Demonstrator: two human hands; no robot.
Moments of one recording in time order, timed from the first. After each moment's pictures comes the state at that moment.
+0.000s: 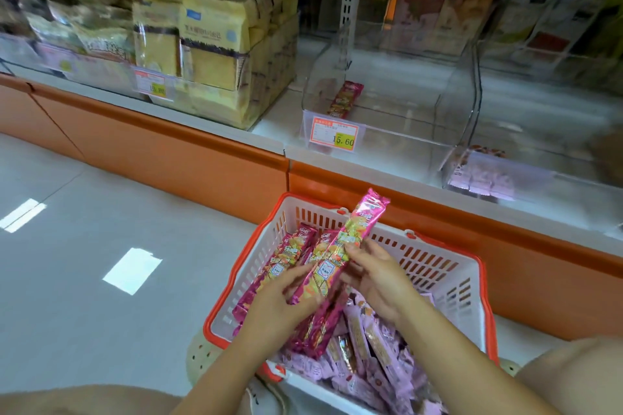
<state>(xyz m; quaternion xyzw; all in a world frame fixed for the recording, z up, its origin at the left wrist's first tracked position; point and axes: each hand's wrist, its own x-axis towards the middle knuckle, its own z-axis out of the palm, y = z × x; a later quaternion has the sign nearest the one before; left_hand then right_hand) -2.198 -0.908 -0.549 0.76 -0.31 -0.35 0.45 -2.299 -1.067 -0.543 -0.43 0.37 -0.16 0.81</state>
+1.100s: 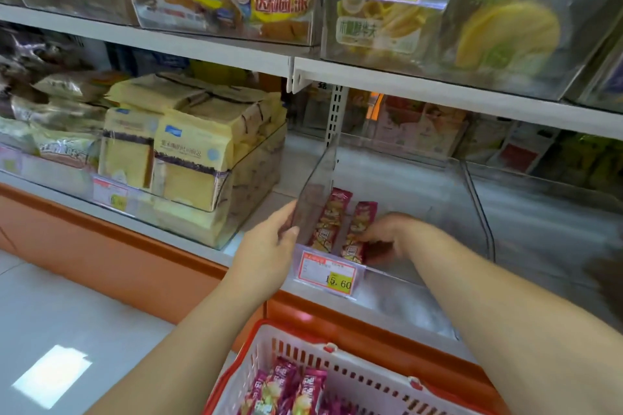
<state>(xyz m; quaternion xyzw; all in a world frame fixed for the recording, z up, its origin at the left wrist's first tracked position) -2.052 -1.077 -0.411 0.75 -0.42 -0.14 0.49 -2.146 -1.280 -0.416 -0.64 0.54 0.02 0.55</state>
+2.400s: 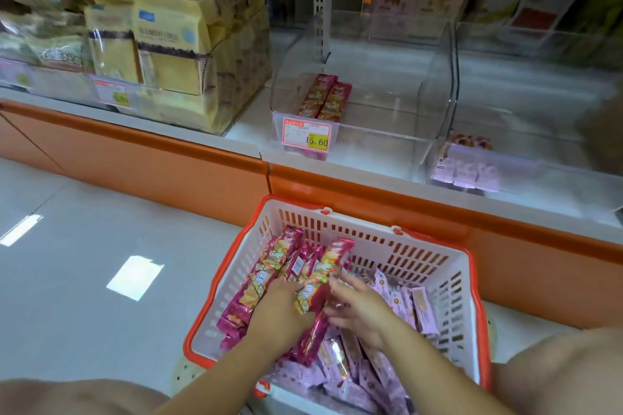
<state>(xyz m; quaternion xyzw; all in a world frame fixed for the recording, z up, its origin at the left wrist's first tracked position) -2.197 -0.953 -0.598 0.86 -0.37 -0.30 0.18 -2.316 -1.070 -0.606 -0.41 0.49 -0.02 0.77</state>
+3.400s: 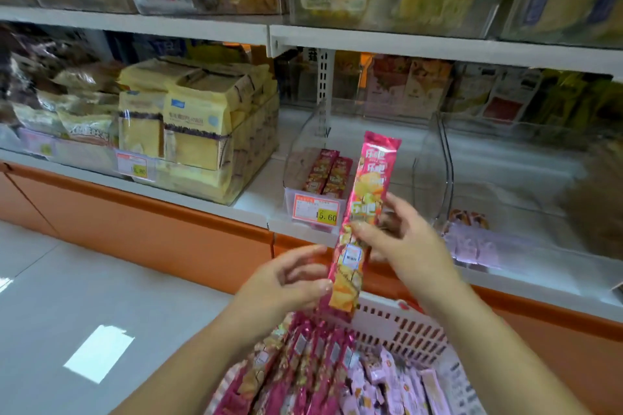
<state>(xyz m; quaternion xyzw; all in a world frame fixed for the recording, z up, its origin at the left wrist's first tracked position) -2.141 -0.982 -0.442 0.59 -0.35 -0.46 0.56 -2.282 -1.116 -0.393 -0.68 0.32 -0.30 0.59</state>
